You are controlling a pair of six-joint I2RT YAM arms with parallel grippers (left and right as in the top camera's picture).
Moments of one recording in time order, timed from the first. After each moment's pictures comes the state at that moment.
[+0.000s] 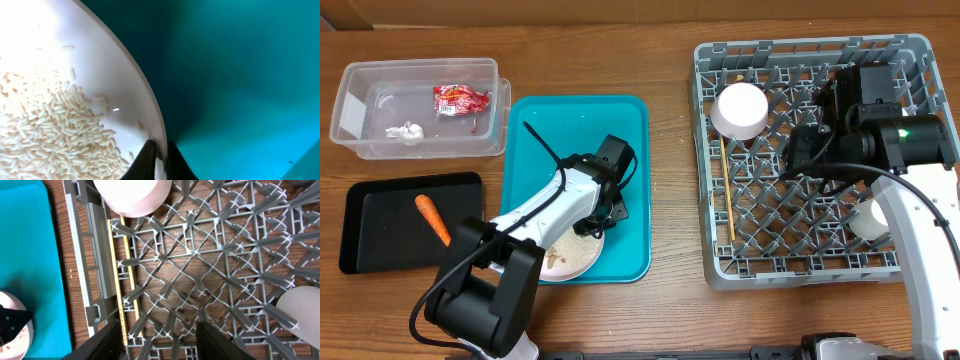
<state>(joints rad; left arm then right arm) -0.46 1.80 1.06 -0.81 -0.06 -0.82 0.07 1.43 1.46 -1.23 -0.09 0.22</state>
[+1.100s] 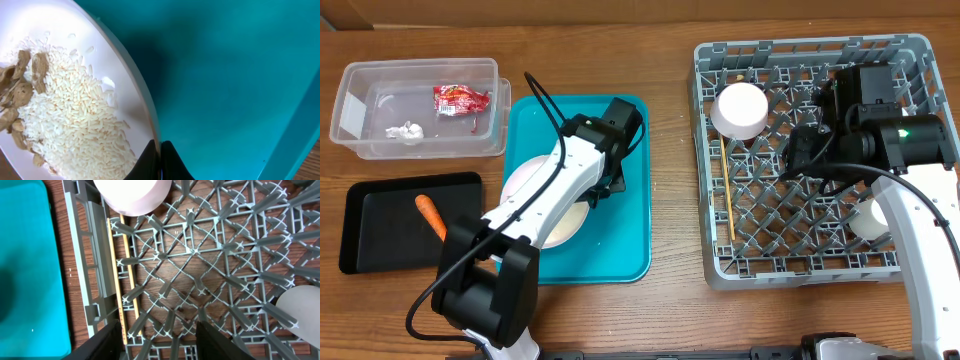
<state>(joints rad) -0.46 1.84 1.38 -1.10 -0.25 -0.68 0.07 1.43 1.46 -1.23 -0.09 0.22</state>
